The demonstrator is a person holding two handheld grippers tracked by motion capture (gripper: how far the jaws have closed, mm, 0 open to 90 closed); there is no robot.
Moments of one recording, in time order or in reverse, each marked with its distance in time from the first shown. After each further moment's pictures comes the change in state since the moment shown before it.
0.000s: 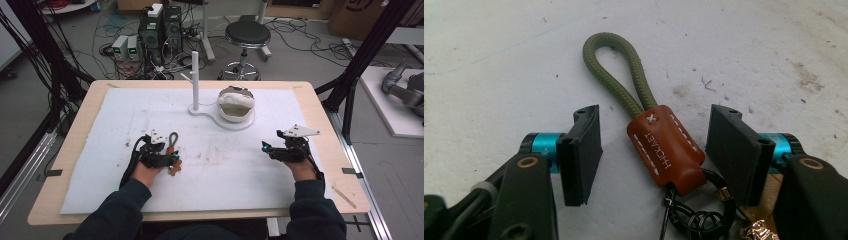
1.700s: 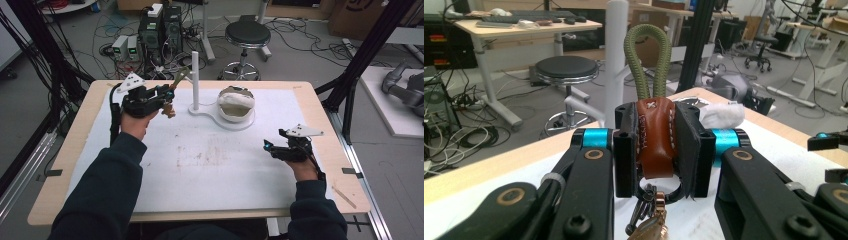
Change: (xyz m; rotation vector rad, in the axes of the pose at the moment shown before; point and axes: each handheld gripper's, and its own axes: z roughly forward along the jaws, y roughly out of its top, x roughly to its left) left arm 0.038 0.138 -0.065 -0.512 -0.155 -0.008; right arm -0.003 0.000 -0.005 -0.038 -0.015 0.013
